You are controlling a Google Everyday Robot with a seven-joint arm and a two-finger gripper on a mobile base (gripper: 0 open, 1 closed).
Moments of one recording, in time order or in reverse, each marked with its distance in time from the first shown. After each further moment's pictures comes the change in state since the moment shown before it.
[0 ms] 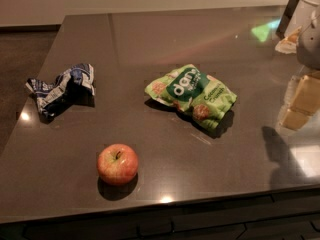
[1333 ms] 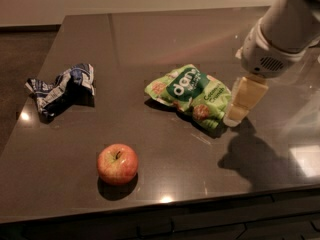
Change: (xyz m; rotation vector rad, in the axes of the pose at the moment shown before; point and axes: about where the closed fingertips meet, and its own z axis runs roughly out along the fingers) arm -0.055 -0.027 0.069 -0.013 -0.051 0.045
